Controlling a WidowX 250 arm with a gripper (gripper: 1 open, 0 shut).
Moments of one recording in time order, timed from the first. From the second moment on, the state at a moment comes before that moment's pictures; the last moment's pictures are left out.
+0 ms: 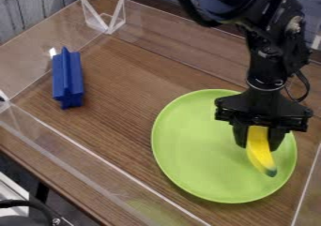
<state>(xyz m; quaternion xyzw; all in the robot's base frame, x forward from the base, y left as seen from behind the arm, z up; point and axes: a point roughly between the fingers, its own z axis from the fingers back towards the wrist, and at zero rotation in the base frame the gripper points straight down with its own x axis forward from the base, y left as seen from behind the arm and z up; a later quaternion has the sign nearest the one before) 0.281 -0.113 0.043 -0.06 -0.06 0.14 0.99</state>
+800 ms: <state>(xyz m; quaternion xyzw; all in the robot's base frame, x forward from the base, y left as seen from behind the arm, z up) 0.286 -0.107 0.040 -0.07 -0.07 0.13 0.99</state>
